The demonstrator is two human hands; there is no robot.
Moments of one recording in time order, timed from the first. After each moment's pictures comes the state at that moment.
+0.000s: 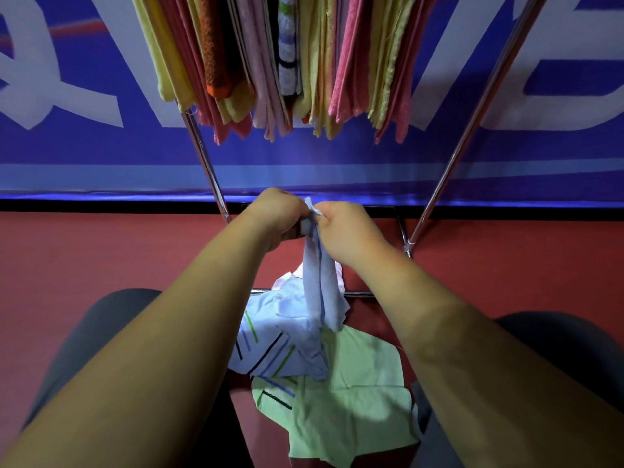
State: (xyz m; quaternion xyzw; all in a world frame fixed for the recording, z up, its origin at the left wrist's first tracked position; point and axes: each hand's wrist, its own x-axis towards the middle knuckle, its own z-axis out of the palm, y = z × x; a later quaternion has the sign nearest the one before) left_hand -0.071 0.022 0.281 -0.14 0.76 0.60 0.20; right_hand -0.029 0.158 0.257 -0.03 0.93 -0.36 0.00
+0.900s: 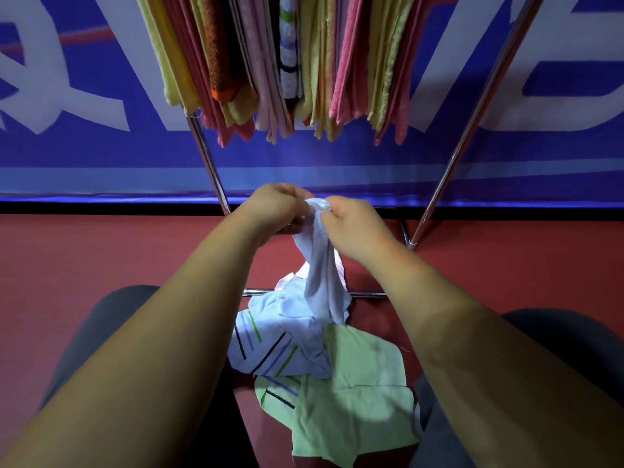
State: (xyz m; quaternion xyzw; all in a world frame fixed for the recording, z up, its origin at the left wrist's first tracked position) left_hand -0.075 0.003 0.281 -0.05 0.79 0.58 0.20; right_hand -0.023 0.170 0.265 -0.01 0.92 -0.39 -0.01
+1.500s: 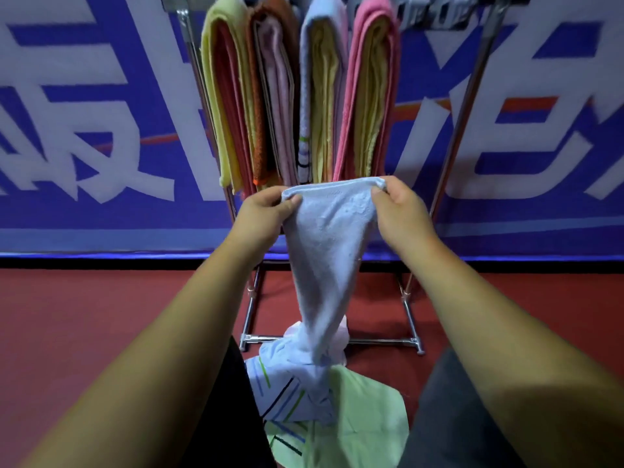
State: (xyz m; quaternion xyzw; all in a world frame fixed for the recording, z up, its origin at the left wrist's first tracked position) left_hand -0.011 -0.028 0.407 0.09 0.77 0.63 -0.04; right_hand 0.032 0.206 0.418 0.05 0.84 -0.50 -0.20
